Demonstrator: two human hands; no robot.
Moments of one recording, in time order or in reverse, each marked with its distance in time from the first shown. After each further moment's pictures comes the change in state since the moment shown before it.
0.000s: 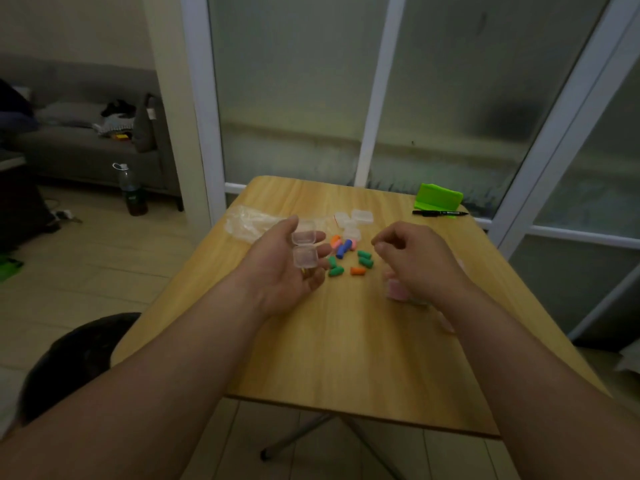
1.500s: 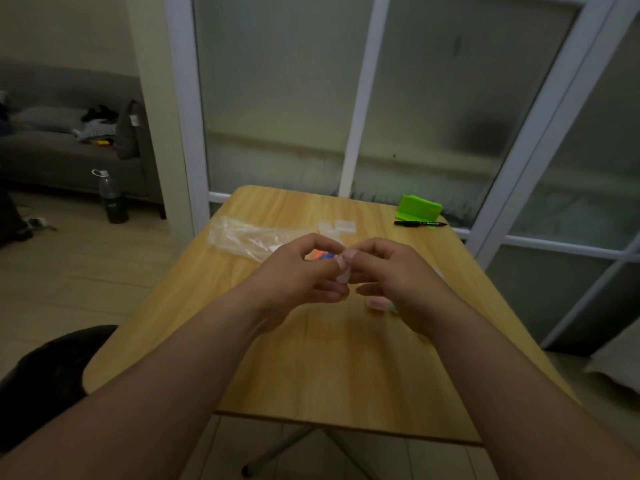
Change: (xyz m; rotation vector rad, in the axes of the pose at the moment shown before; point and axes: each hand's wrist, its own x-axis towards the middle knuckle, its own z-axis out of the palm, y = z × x) left_hand -0.005 -0.015 0.014 0.562 -0.213 0.324; right_hand -0.037 -0.035 -0.016 0.569 -0.233 0.217
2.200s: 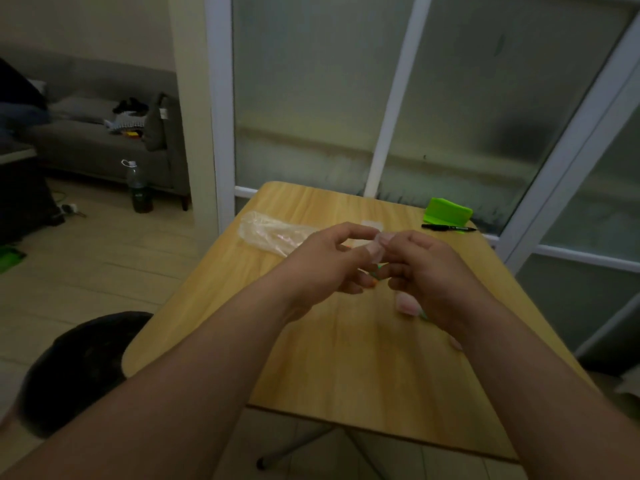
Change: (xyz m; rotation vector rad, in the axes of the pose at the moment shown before) left_hand 0.000 0.012 -0.010 0.069 -0.028 0.078; right_hand 0.018 -0.001 0.007 0.178 0.021 -0.063
